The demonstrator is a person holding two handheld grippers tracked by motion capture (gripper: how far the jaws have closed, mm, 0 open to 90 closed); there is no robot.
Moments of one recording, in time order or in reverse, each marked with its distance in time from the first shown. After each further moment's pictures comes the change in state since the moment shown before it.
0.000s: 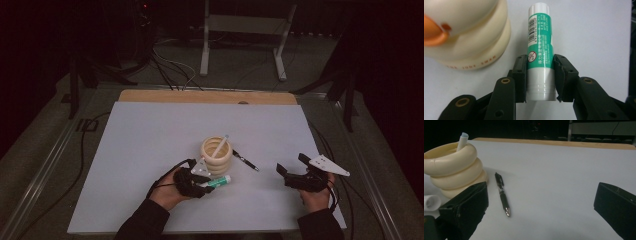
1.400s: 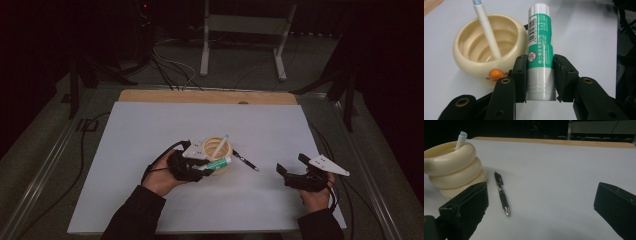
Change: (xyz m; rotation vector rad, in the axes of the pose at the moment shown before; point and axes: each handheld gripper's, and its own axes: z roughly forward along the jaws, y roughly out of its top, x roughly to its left) left arm 0.016 0.033 -0.052 -0.097 0.058 0.035; right arm 0.000 0.000 0.001 0.009 -0.004 0.007
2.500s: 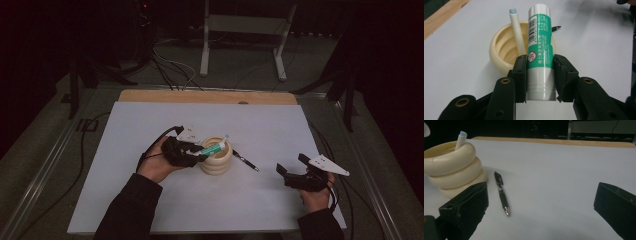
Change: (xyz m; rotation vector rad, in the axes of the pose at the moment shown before) left arm 0.031 0.010 -0.013 0.003 0.051 -0.055; right arm 0.000 0.000 0.000 0.001 0.000 -0.001
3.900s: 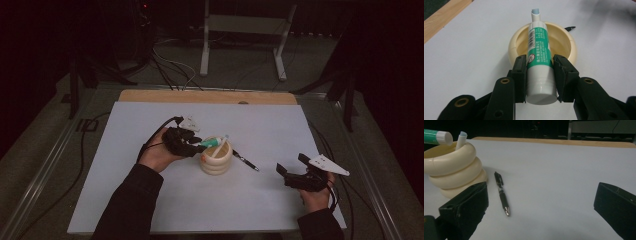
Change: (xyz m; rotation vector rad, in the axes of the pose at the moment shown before) left arm 0.023 0.010 0.006 0.033 0.025 -0.053; right arm 0.000 0.000 0.000 -0.002 0.003 -0.004
